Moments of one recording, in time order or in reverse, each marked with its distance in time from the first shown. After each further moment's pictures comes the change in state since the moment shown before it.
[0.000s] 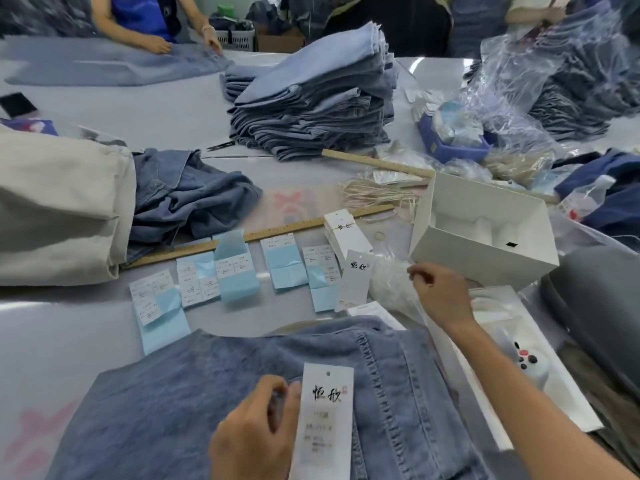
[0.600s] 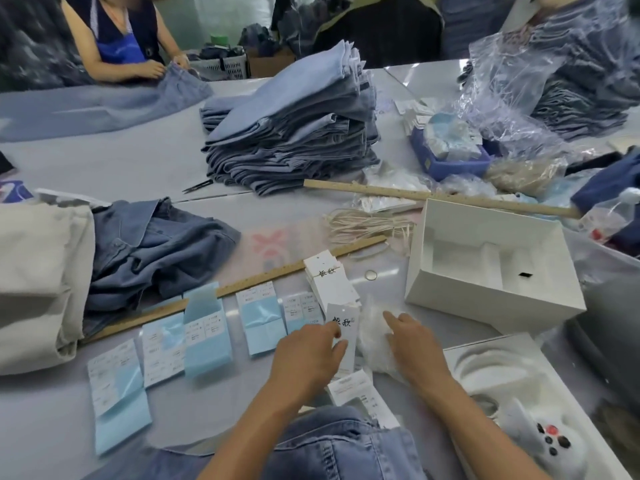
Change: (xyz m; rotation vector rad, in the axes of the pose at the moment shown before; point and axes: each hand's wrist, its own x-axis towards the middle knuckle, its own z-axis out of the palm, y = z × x) left_hand 0.209 0.071 0.153 0.452 -0.566 0.223; right_hand 0.075 0.062 0.056 -0.464 -0.311 -0.110
